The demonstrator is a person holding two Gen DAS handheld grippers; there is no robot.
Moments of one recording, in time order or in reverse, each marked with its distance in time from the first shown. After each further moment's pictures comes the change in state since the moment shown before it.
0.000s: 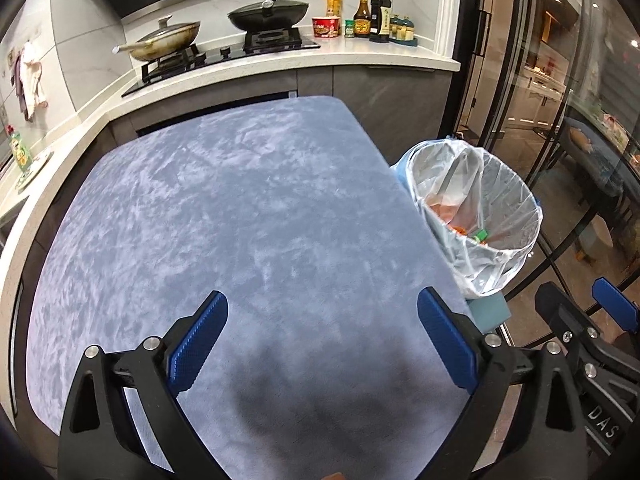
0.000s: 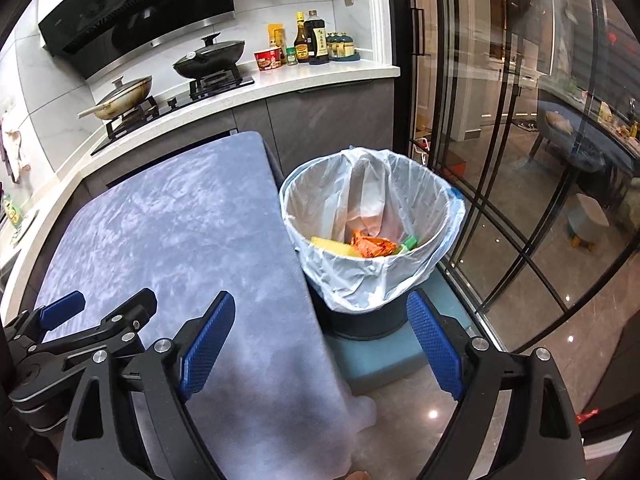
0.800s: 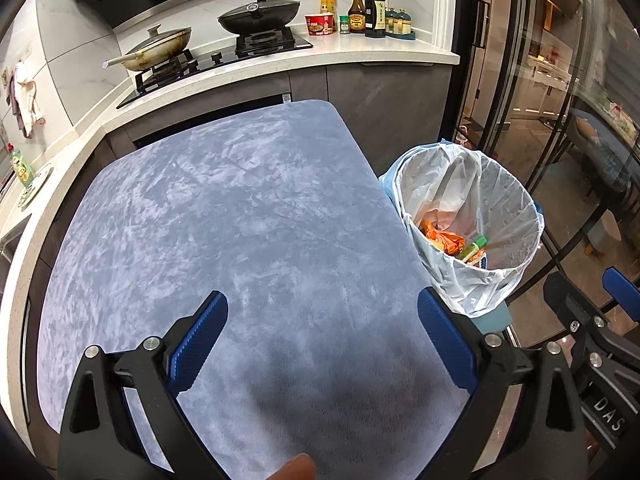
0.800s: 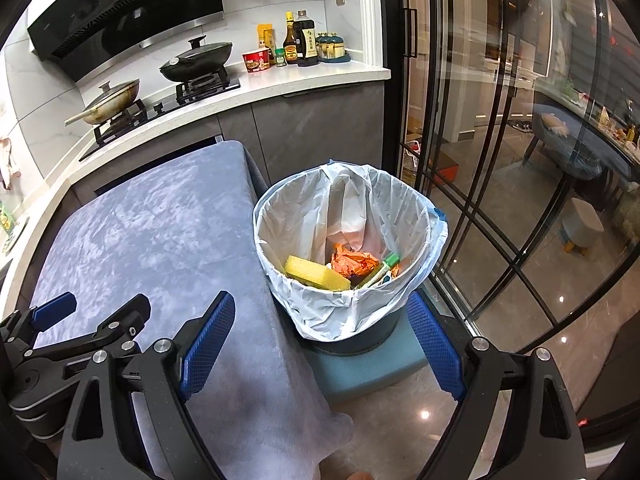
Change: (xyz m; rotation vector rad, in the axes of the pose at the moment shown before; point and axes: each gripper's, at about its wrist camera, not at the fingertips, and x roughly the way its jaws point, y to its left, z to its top) left arm 0.012 -0.032 0.029 0.024 0.030 0.045; right arm 0.014 -0.027 0.035 -0.005 0.015 -0.022
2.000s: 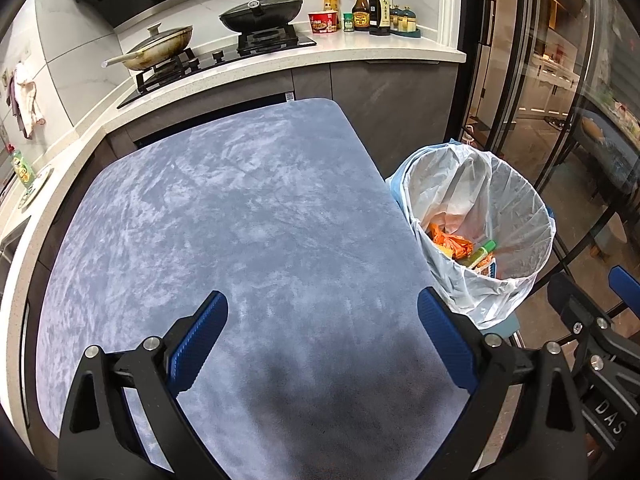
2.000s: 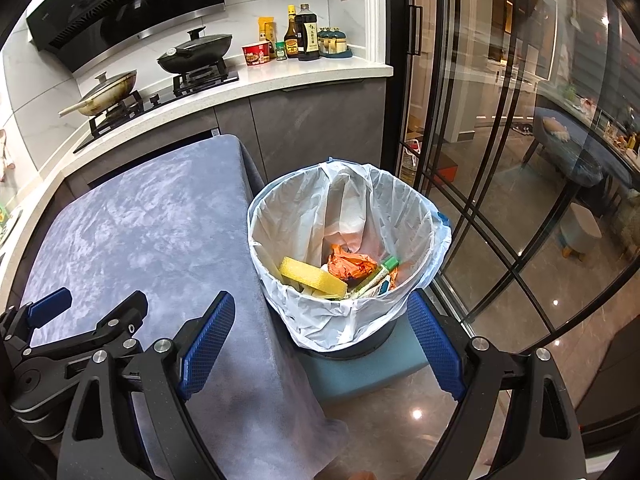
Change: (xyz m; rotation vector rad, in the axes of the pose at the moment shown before) left arm 0.018 -0.001 0.007 -0.001 -0.002 0.017; right arm 0.015 0.004 0.009 -0.024 0.016 -0.017
